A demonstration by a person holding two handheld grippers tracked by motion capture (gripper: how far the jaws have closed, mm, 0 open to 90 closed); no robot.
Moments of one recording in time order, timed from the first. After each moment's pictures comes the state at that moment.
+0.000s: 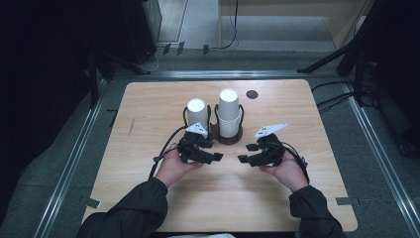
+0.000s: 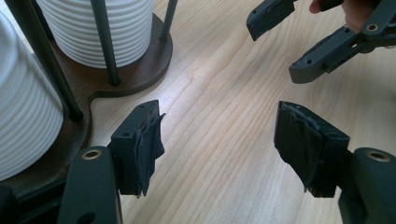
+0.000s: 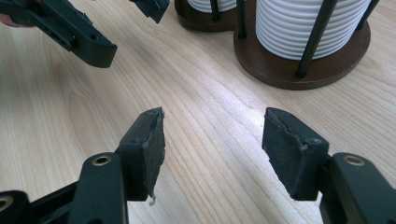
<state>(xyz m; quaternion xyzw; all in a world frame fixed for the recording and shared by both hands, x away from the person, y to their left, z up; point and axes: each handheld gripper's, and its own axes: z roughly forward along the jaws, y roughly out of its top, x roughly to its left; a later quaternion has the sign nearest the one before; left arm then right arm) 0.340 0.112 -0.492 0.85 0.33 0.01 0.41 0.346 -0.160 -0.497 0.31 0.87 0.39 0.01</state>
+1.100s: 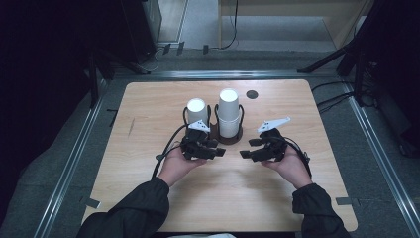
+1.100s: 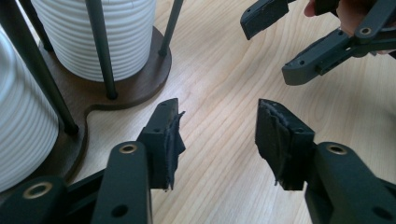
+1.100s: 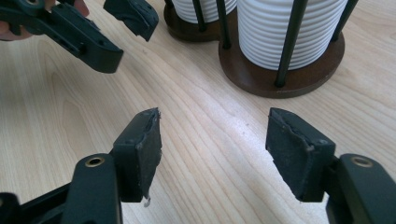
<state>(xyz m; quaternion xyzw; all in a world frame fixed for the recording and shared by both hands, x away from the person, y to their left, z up) 0.345 0.101 -0.486 0.84 0.35 0.00 0.42 0.359 -0.166 -0.489 0.31 0.86 0.40 0.01</state>
